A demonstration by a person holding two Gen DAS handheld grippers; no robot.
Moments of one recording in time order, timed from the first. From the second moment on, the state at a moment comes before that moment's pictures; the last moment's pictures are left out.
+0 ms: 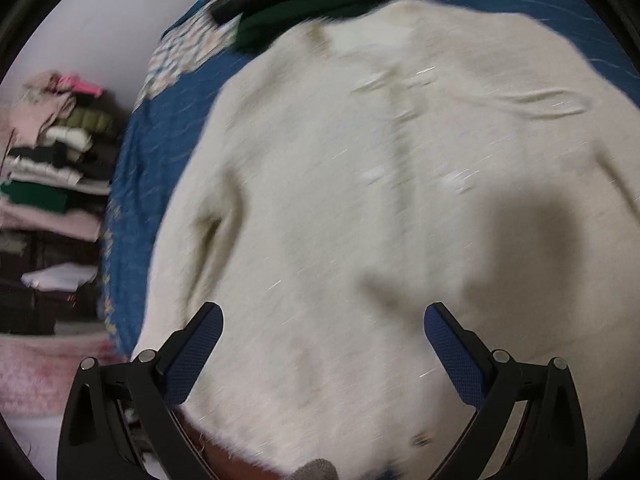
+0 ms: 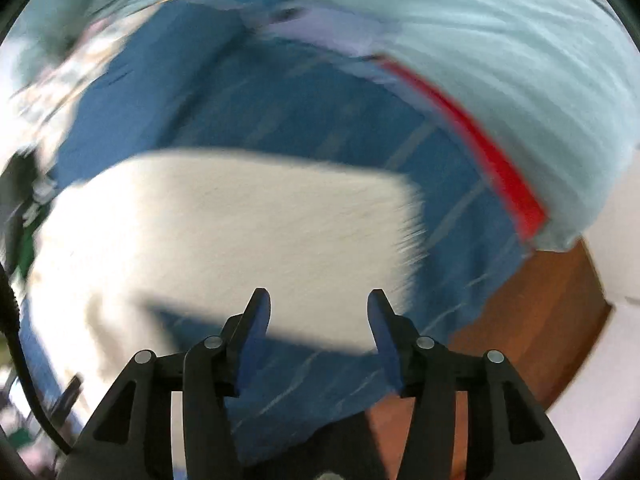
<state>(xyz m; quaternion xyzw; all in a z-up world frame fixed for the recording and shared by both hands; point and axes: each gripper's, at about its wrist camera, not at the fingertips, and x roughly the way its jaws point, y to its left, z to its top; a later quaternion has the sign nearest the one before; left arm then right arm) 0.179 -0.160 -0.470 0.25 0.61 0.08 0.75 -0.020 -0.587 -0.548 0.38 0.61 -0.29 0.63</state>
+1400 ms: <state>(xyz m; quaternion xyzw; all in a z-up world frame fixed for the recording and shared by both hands) 0.145 -0.150 -0.468 0.23 0.60 0.00 0.77 0.097 -0.356 -0.696 0.43 0.69 -0.13 0.57</state>
